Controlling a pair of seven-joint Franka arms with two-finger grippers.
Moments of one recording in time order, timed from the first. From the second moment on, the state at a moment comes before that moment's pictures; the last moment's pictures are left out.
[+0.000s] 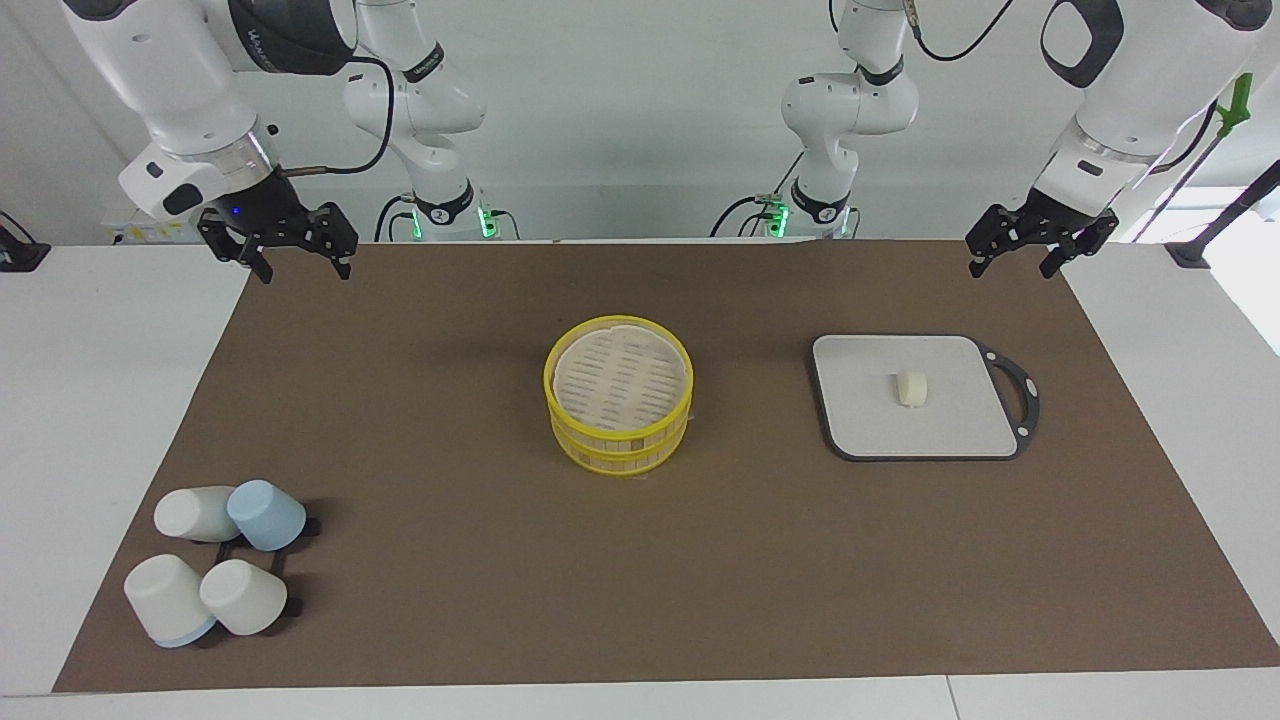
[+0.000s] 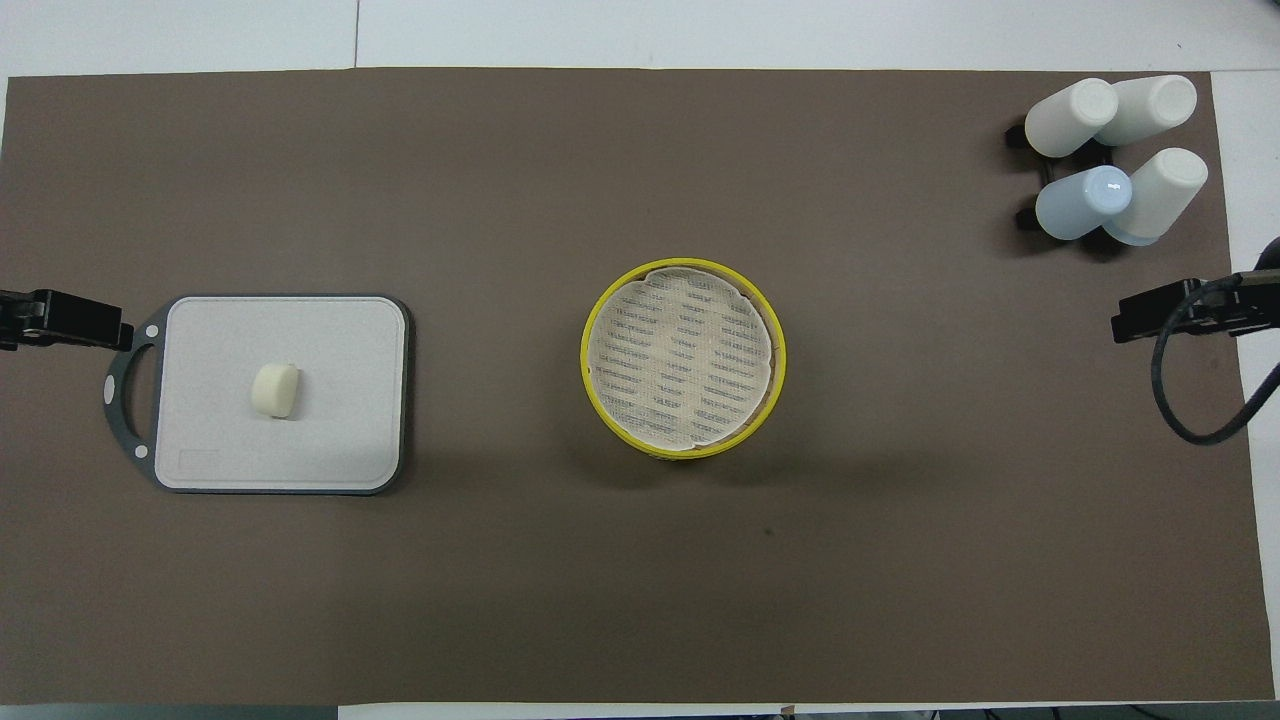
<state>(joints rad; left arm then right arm) -0.08 -0.06 0.09 -1.68 0.00 1.60 0.10 -0.02 -0.05 -0.01 -1.68 0.00 1.58 -0.05</state>
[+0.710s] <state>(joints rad) -0.09 -0.06 0.09 -1.68 0.00 1.61 0.10 0.04 -0.02 0.14 -1.65 0.09 1.62 0.15</state>
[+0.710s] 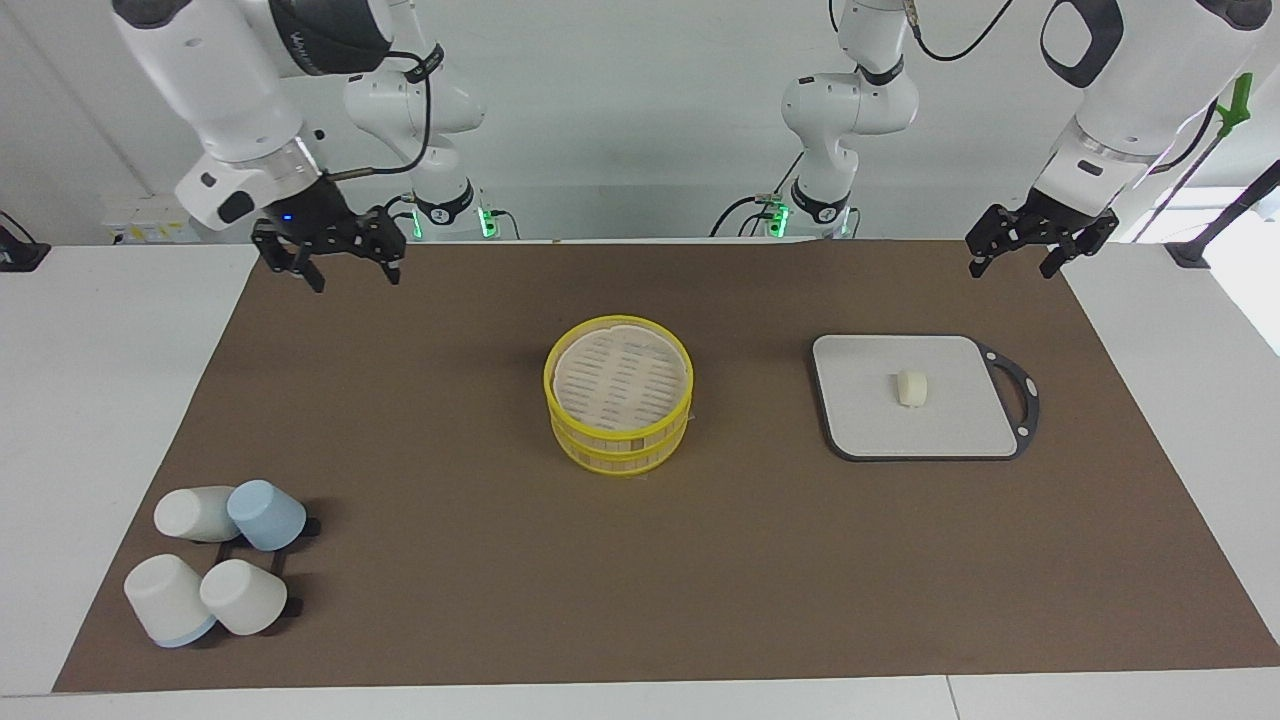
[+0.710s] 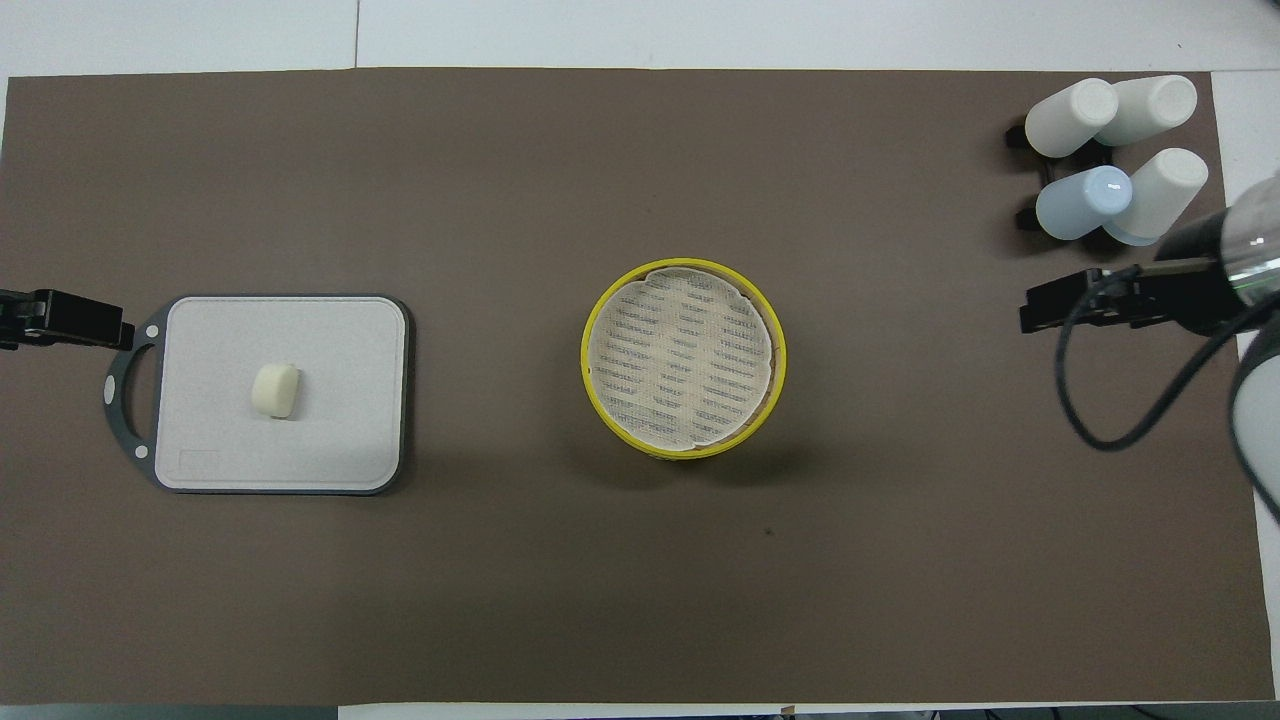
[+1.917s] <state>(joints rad) -0.08 -0.07 0.09 -2.29 0.00 2.24 0.19 0.55 0.45 0.21 -1.51 -0.14 1.98 0.69</state>
